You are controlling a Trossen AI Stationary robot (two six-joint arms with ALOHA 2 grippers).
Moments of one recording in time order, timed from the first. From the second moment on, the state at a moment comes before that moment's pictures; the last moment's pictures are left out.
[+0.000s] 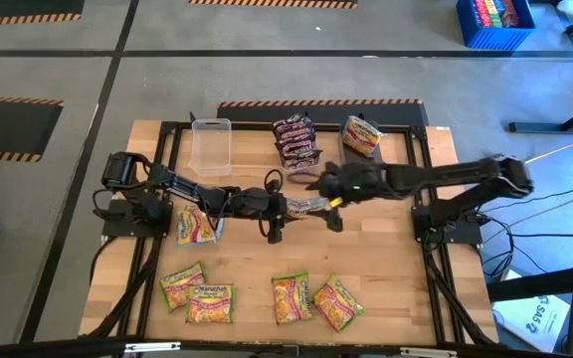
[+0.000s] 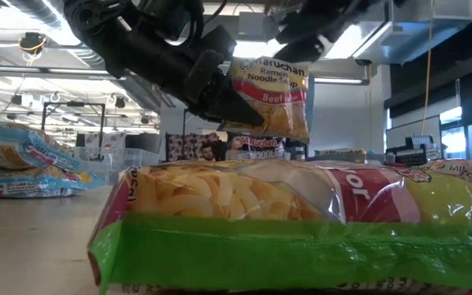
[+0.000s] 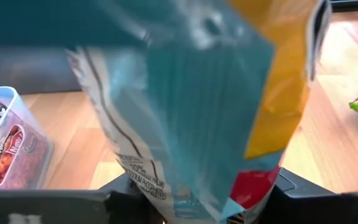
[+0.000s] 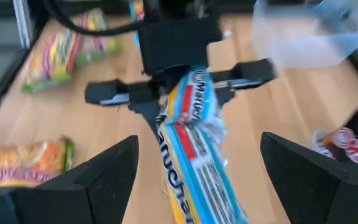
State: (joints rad) left arm -0.04 1.70 0.79 0.48 -0.16 0.00; right arm 0.01 1.38 1.06 -0.28 -0.03 0.00
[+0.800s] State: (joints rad) left arm -0.05 1.70 0.79 0.48 -0.18 0.01; right arm 0.01 1.68 1.36 -0.63 -0.09 -0.06
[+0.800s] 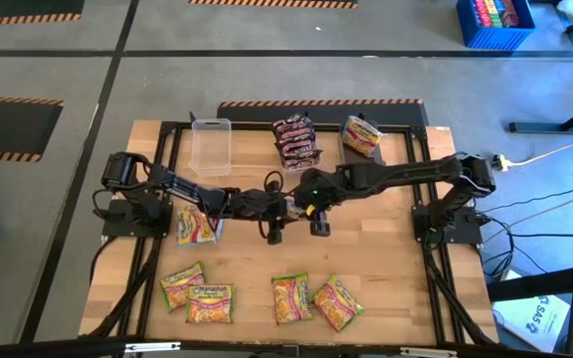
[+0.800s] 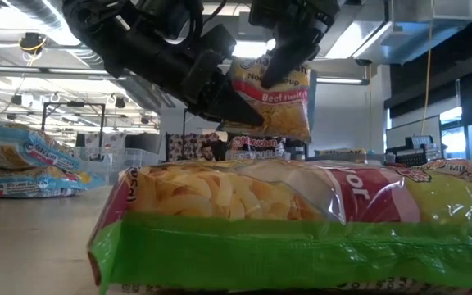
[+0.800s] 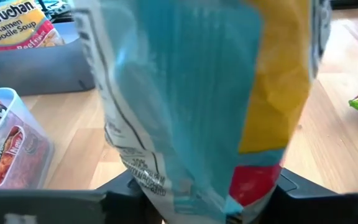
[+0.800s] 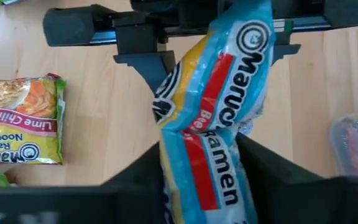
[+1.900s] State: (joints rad) left arm -0.09 1.61 0.79 0.26 -0.25 -0.05; right arm -0.64 1.19 1.09 -0.75 0.09 -0.40
